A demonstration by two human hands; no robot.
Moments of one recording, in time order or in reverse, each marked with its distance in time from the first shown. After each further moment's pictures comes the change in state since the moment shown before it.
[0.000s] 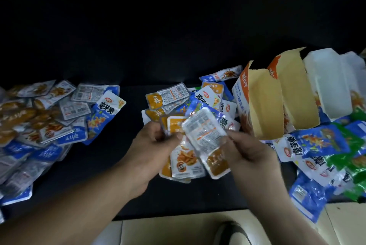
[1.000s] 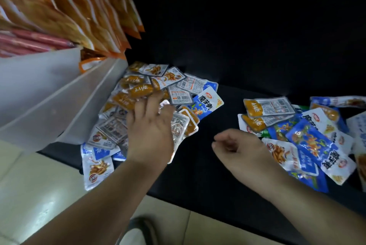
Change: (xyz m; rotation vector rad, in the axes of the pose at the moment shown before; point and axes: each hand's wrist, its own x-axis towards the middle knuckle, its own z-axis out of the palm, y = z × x) left_hand -0.003 -0.067 -0.198 1.248 0.788 0.434; right_hand -0.001 -0.047 0.186 -0.405 -0.621 -0.060
